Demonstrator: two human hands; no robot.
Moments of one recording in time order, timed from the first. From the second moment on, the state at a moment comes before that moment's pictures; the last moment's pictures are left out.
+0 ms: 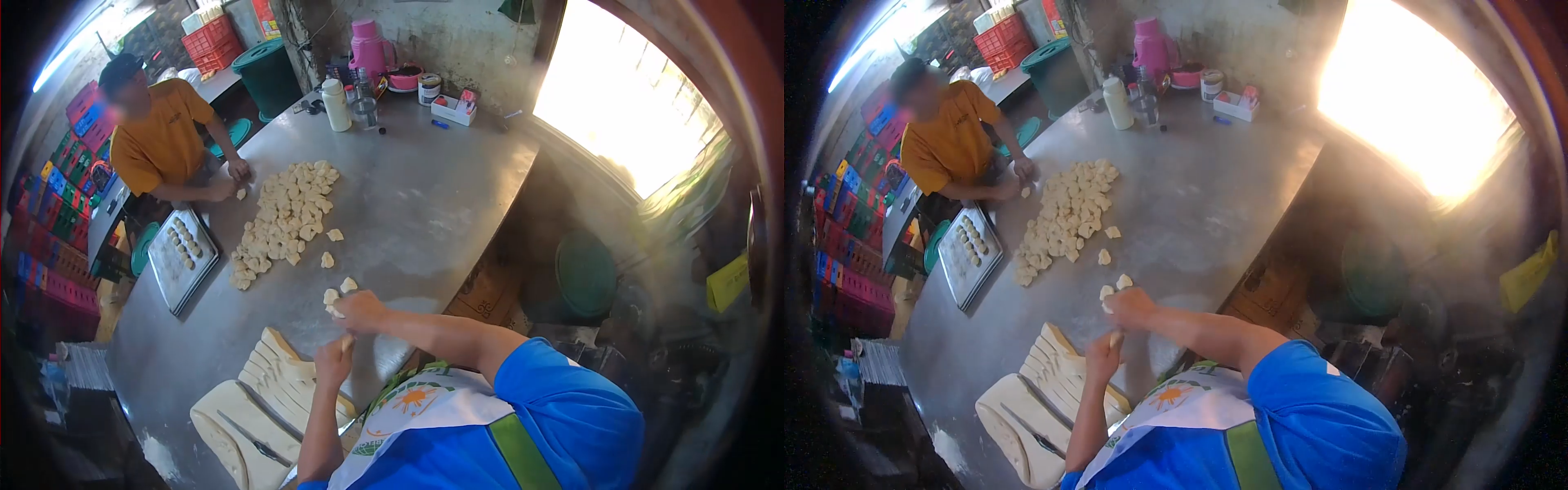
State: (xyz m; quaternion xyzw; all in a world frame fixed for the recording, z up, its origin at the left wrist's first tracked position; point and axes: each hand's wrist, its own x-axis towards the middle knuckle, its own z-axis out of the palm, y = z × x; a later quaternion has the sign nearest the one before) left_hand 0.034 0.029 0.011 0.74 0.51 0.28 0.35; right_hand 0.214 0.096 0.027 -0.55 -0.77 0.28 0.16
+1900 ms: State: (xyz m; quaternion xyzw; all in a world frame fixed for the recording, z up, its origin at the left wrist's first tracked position) left_hand 0.028 0.040 0.024 0.56 0.48 0.47 0.49; right_hand 0.202 0.070 0.087 -0.33 -0.79 0.29 0.42
